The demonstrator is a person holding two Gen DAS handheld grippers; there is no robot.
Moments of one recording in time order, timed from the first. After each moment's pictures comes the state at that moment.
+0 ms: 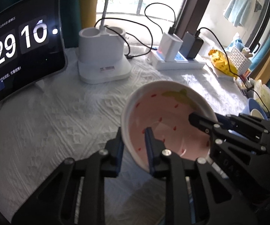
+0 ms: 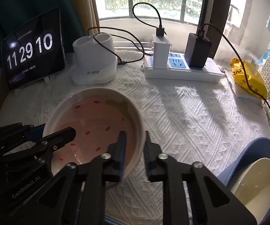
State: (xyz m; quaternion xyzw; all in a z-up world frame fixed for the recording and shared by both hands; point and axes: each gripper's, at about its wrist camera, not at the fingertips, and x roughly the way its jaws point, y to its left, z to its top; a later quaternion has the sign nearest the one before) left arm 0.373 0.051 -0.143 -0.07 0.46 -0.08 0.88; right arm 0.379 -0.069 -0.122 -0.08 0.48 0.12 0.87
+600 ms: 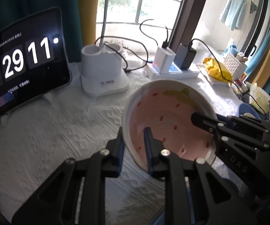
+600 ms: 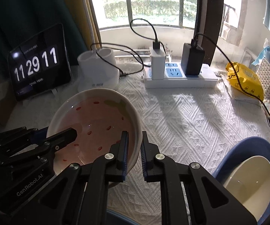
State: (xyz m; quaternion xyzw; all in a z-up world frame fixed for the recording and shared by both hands) left arm 0.359 0.051 -0.117 -0.06 0.43 -0.07 0.90; right arm 0.368 -0.078 -0.098 -0.05 0.45 0.13 0.88
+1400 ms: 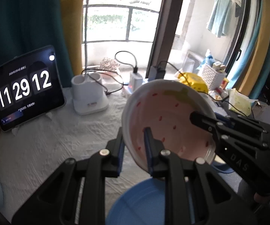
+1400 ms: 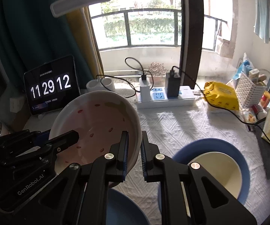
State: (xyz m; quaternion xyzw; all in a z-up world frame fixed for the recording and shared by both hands) left arm 0.310 0.007 -0.049 -0.04 0.37 -0.10 0.92; right arm 0.317 -0.117 -0.026 -0.03 0.38 0.13 0.91
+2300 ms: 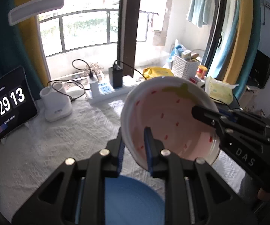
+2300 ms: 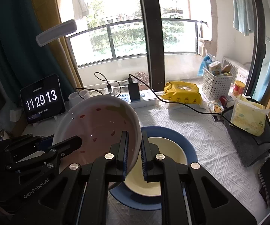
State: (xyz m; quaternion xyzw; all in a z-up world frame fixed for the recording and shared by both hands) left arm 0.289 -0.097 -0.032 0.01 0.37 -0.14 0.92; right arm 0.269 -0.221 0.002 0.01 0.35 0.09 0.93
